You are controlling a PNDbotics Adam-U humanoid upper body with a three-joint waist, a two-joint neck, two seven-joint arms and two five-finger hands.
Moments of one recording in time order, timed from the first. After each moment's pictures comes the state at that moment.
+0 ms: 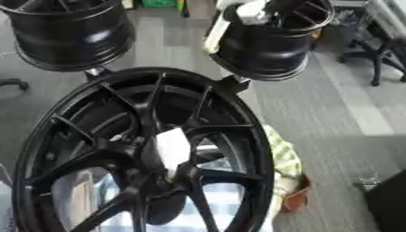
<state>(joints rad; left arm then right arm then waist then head) -0.11 0.68 0.08 -1.98 0.03 -0.17 0.40 -0.99 -0.93 0.30 -1.66 -0.17 0.67 0.25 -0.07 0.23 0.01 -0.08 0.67</state>
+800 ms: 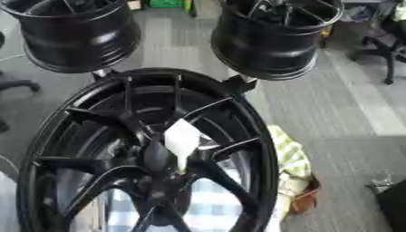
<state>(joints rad) -0.10 0.68 0.09 -1.98 0.02 -0.18 0.41 -0.97 -0.96 -0.07 -0.86 0.28 0.48 0.04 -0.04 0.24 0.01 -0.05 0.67</state>
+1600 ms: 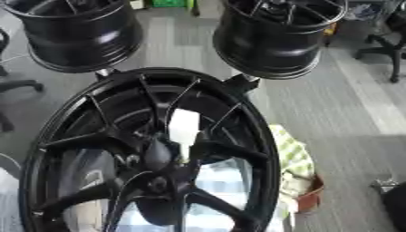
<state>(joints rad) -0.10 0.68 0.10 -1.98 0.02 -0.18 0.42 -1.00 -0.95 -0.13 -0.78 0.36 0.47 0.03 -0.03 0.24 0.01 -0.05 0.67</state>
